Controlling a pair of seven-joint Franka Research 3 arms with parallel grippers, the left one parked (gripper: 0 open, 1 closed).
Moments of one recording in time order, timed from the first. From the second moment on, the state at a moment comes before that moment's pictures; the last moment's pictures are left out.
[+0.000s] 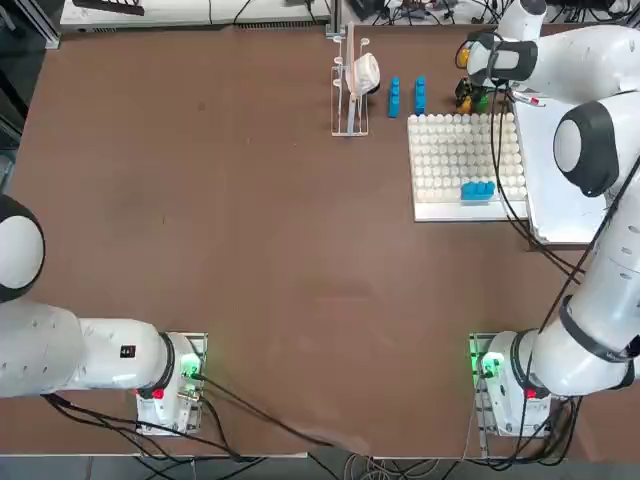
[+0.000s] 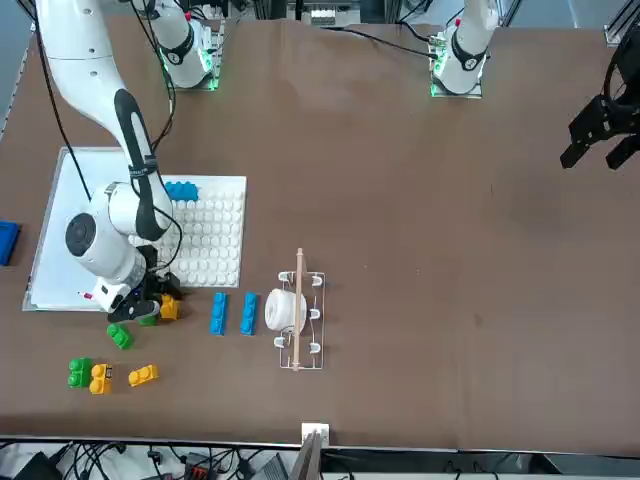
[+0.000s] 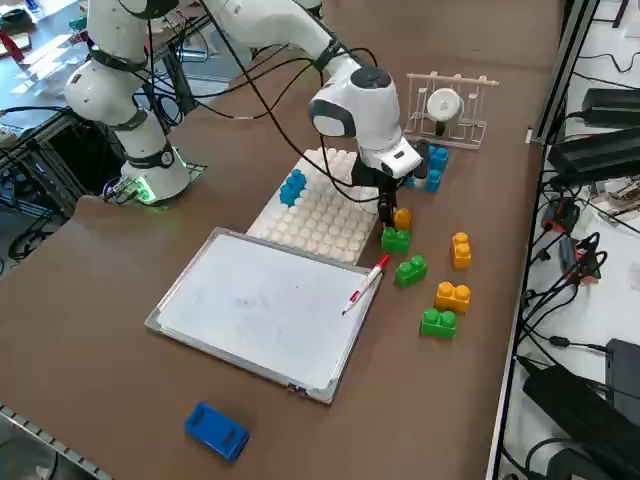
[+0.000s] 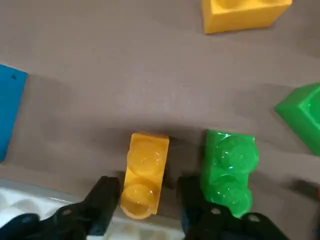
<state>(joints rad) 0.20 0.64 -0.17 -1.77 0.23 2.52 -0.31</state>
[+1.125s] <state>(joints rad) 0.22 0.63 -0.16 -1.75 0.23 2.47 -0.30</state>
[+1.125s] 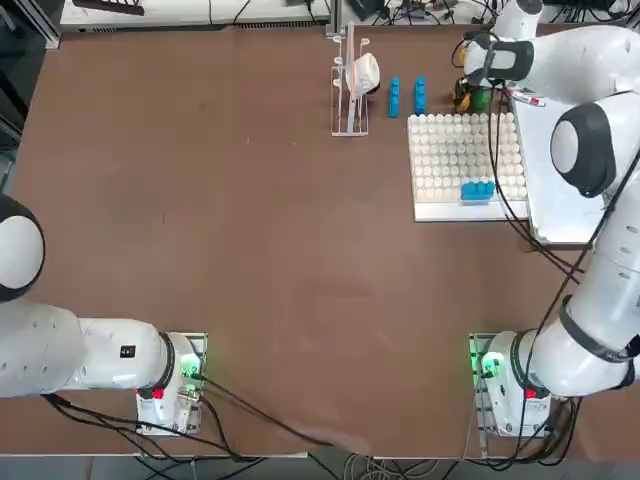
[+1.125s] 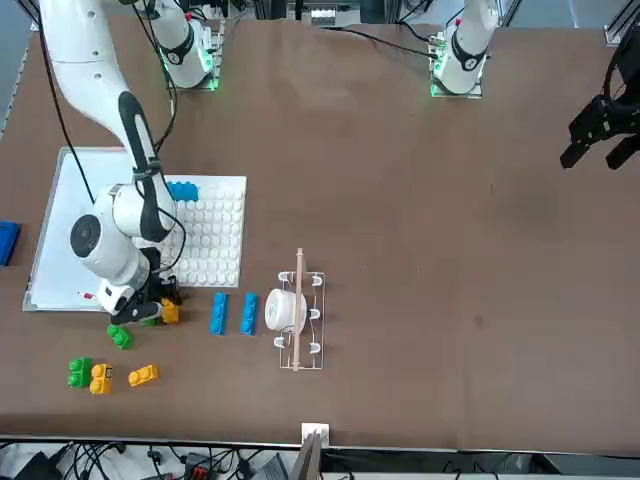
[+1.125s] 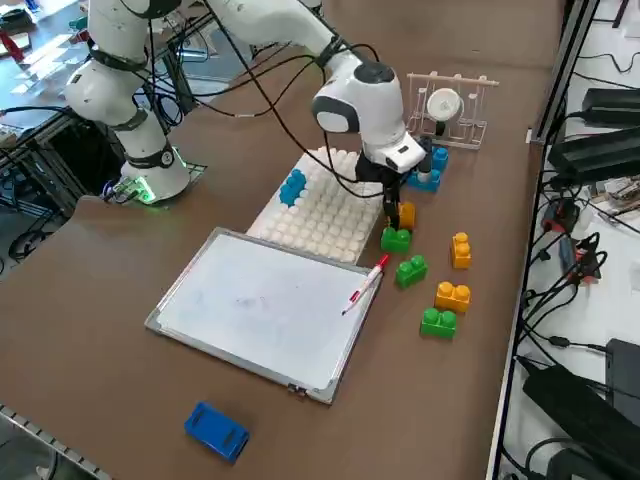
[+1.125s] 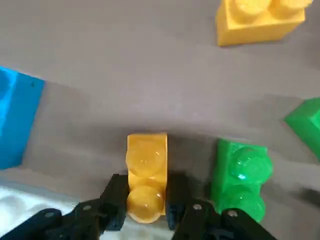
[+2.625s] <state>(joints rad) 0.30 0.07 -0.16 -2.47 0.24 2.54 -0.06</state>
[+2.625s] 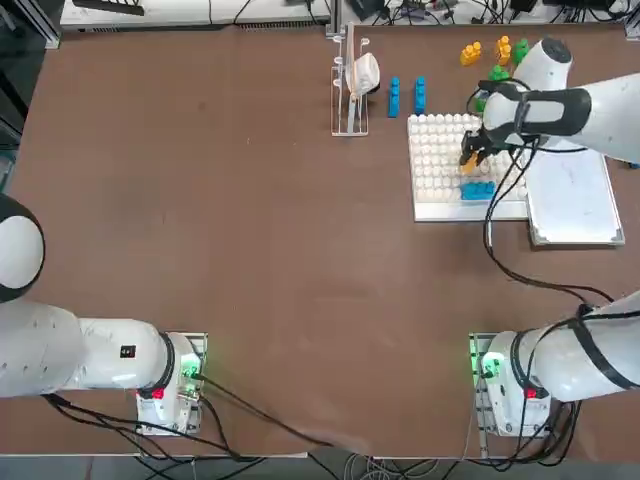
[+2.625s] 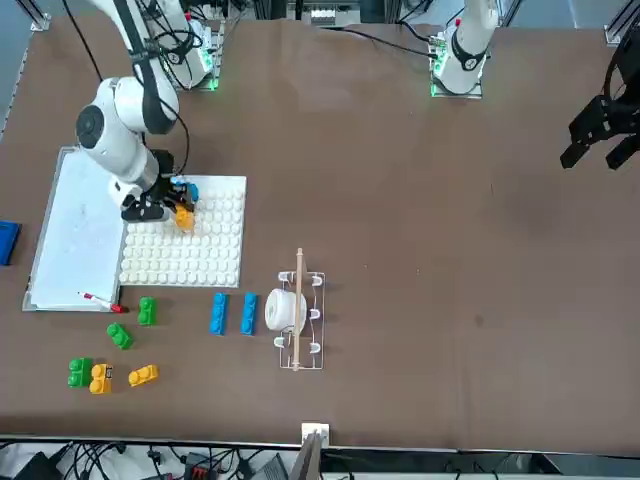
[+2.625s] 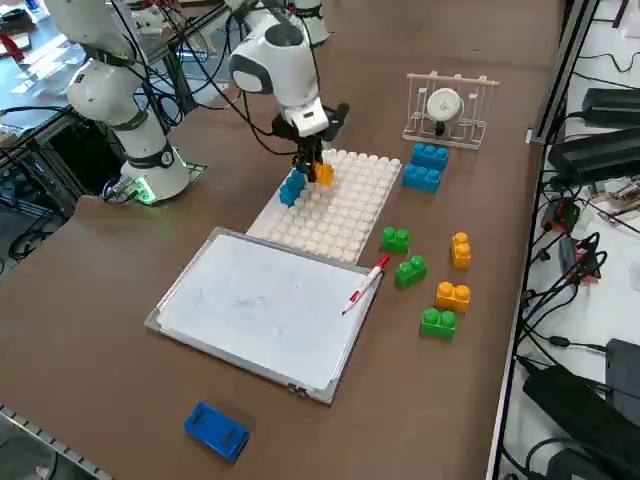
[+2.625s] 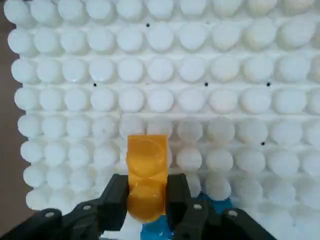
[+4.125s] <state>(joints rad) 0.30 0.09 -0.16 -2.52 0.24 2.60 -0.06</state>
